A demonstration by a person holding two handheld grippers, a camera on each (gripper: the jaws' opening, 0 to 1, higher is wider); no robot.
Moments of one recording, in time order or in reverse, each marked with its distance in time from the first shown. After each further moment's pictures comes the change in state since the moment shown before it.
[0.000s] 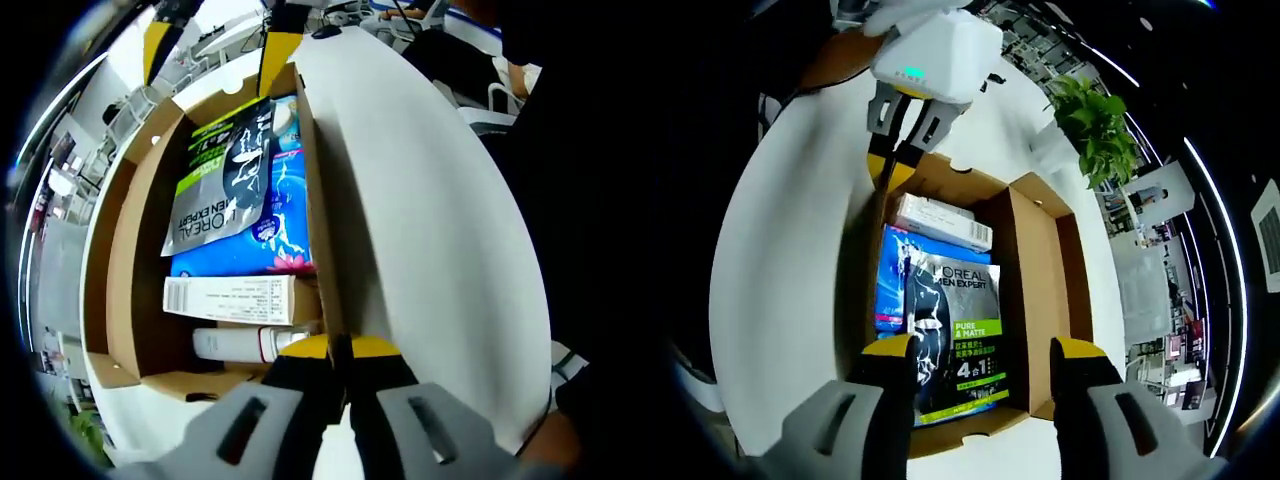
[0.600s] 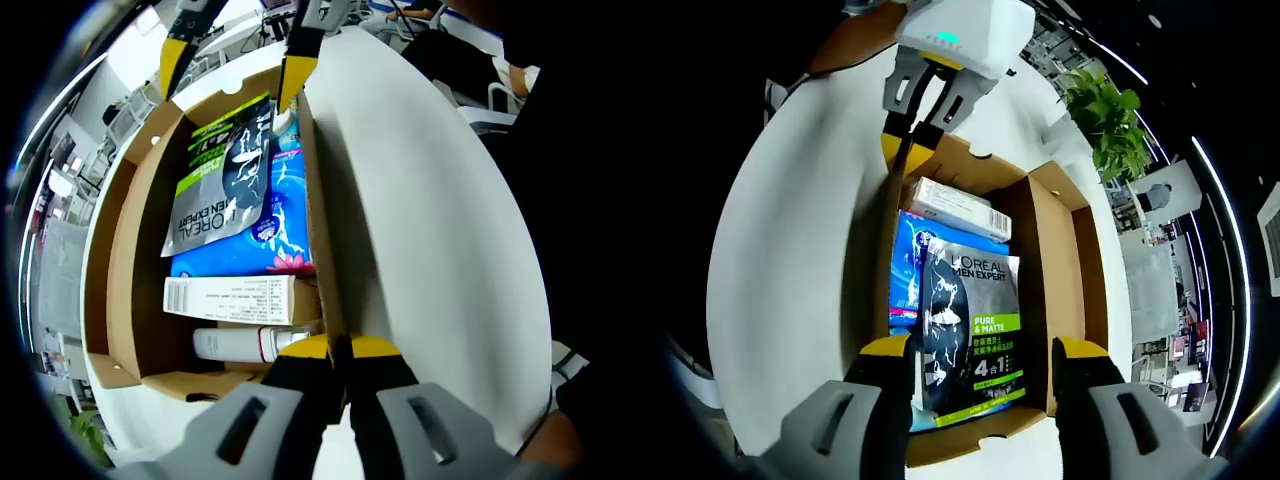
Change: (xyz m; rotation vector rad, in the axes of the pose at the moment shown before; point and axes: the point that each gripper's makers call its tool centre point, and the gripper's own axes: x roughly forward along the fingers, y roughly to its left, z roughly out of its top) left arm 0.000 0.005 -0.001 0.003 0.000 0.000; right arm 0.010 0.013 -0.006 -0.017 0.017 0.028
